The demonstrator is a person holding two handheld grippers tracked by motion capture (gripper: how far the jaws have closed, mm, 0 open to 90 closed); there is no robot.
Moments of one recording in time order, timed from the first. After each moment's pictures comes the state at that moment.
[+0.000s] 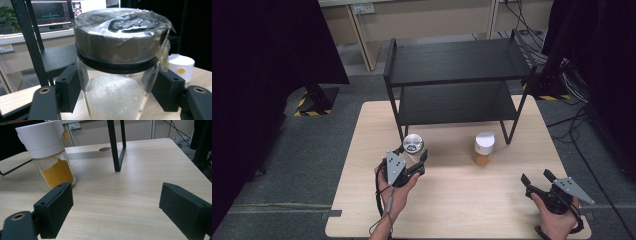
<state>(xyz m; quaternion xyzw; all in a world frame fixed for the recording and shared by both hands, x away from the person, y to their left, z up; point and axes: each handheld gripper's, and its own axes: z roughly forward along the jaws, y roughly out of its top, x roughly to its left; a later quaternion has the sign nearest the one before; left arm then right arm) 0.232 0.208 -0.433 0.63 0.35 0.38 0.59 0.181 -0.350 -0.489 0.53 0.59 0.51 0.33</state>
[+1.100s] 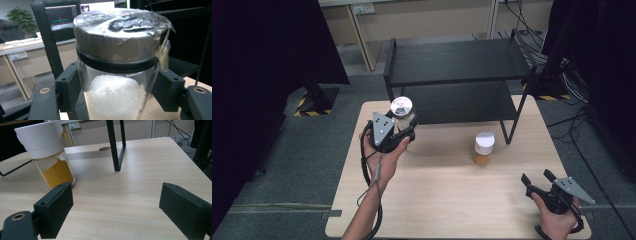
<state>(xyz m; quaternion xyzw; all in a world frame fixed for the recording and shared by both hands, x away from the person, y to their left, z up) 0.264 0.215 -0.320 0.63 0.36 0.40 0.56 0.181 -0.351 -0.489 0.53 0.59 0.52 0.32</state>
